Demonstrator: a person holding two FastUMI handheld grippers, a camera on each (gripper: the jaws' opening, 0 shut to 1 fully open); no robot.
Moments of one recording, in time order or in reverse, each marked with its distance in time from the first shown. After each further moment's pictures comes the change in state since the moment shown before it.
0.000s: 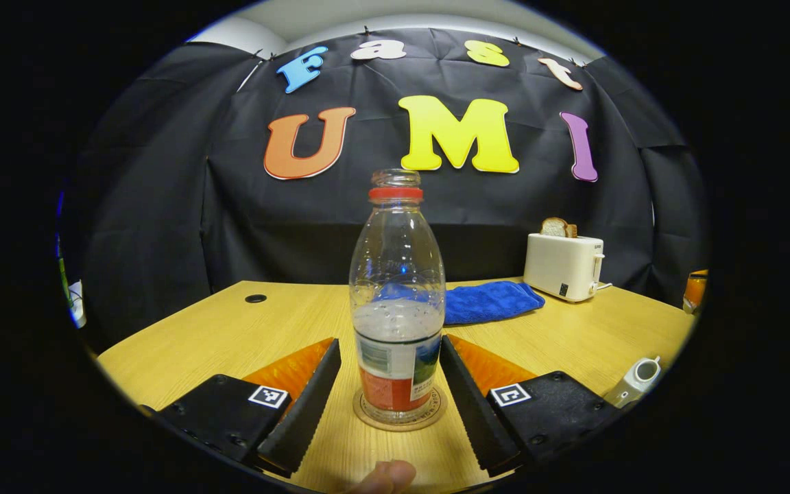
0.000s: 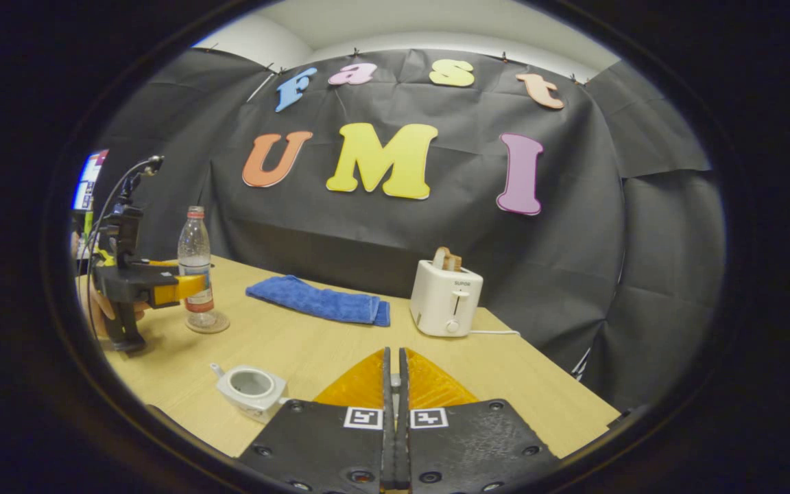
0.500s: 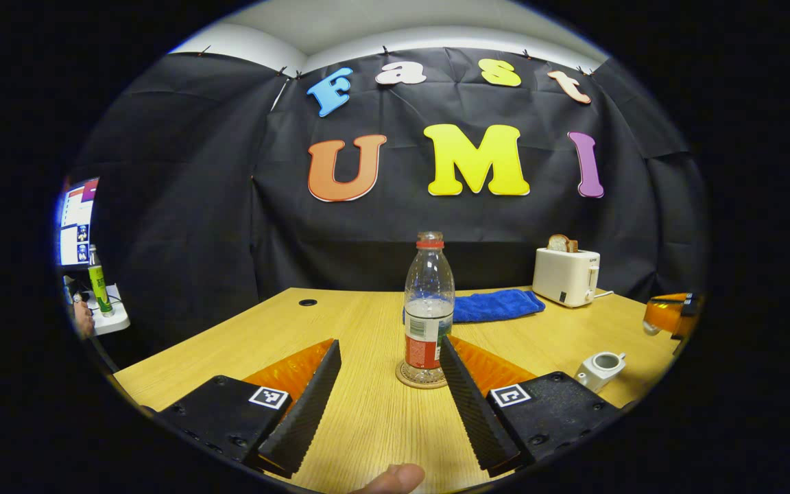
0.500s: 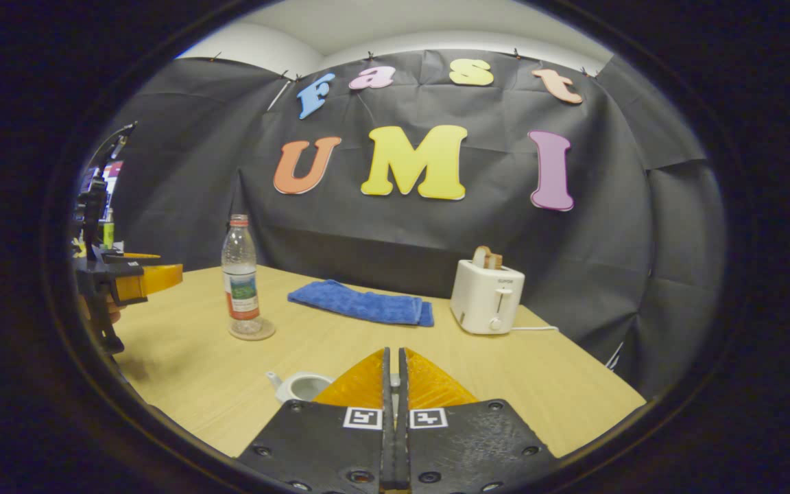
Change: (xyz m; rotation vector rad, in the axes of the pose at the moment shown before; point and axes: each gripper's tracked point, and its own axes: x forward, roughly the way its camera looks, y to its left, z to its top) left arm -0.123 0.020 0.044 -0.015 -0.053 0.101; right arm -0.009 0.060 -0.007 0.042 0.010 0.173
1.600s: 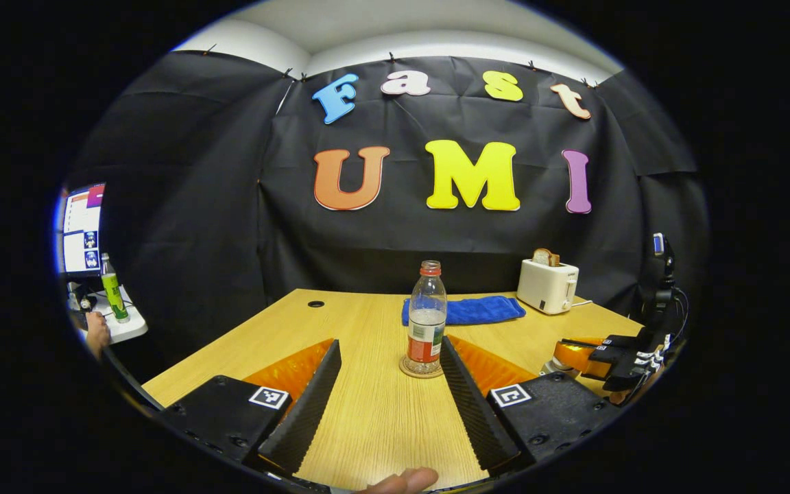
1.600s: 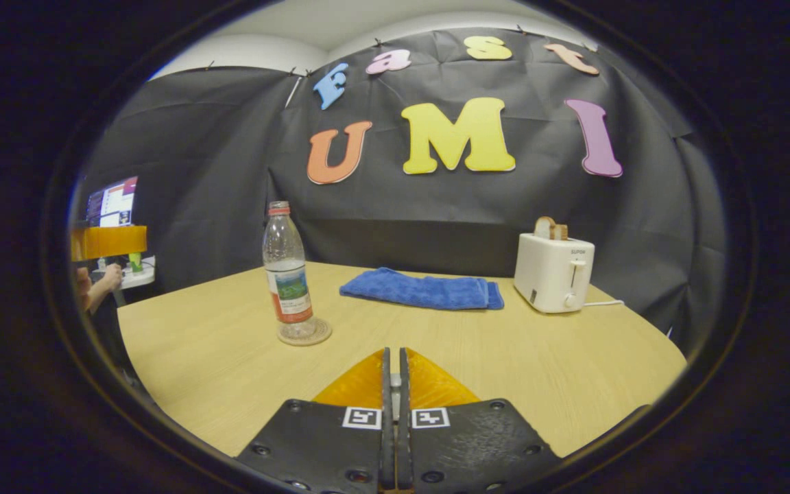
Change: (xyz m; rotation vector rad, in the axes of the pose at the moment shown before) left arm -0.054 0.016 0.030 -0.010 0.041 -0.024; right arm 0.040 0.063 -0.016 0.054 0.066 0.135
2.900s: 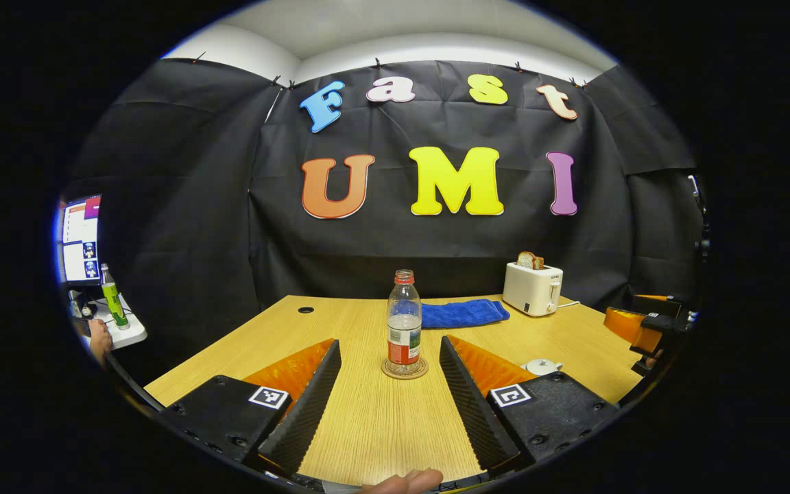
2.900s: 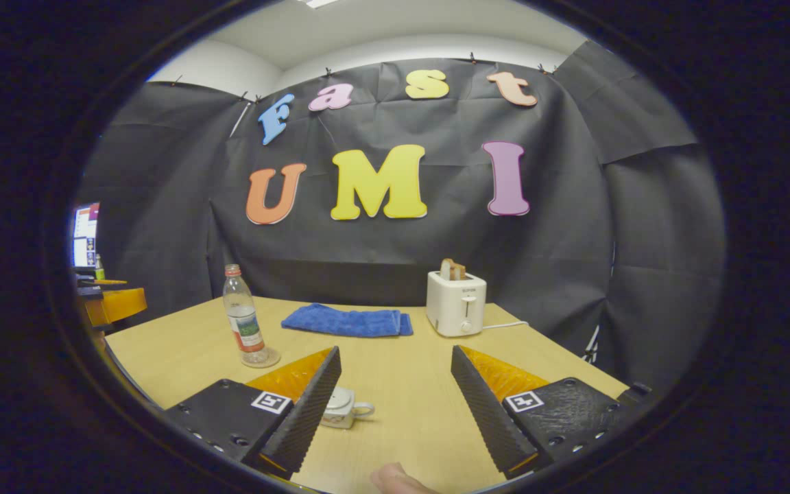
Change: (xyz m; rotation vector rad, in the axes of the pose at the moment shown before) left arm -0.025 -0.032 0.019 0.036 -0.023 -0.012; right arm -0.140 -0.073 0.063 0.056 -0.095 -0.317
